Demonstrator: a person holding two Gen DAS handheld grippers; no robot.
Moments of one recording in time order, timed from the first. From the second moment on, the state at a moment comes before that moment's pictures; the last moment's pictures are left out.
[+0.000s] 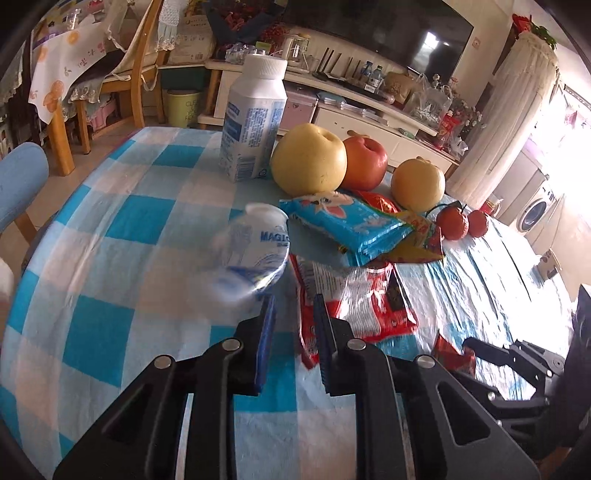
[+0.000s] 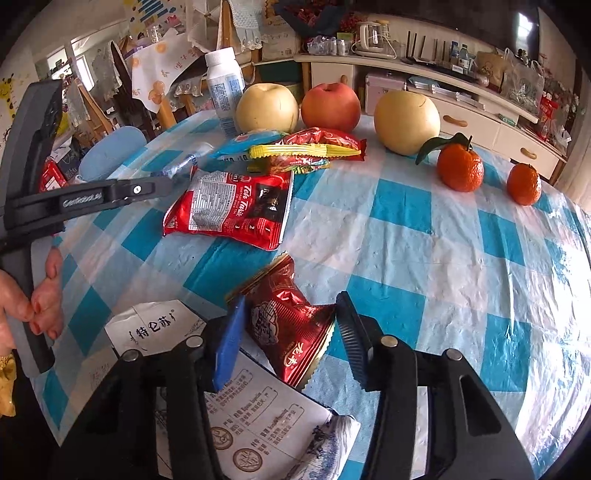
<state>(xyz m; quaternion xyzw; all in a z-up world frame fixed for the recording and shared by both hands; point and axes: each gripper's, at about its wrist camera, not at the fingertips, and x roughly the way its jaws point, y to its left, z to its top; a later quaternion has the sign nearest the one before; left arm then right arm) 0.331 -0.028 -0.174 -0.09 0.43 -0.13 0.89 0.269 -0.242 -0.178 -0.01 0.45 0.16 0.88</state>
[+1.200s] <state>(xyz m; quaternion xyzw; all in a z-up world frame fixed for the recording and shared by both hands) 0.316 -0.018 -0.180 0.03 0.44 -0.10 0.89 0.265 -0.235 -0.177 -0.02 0.46 0.21 0.86</state>
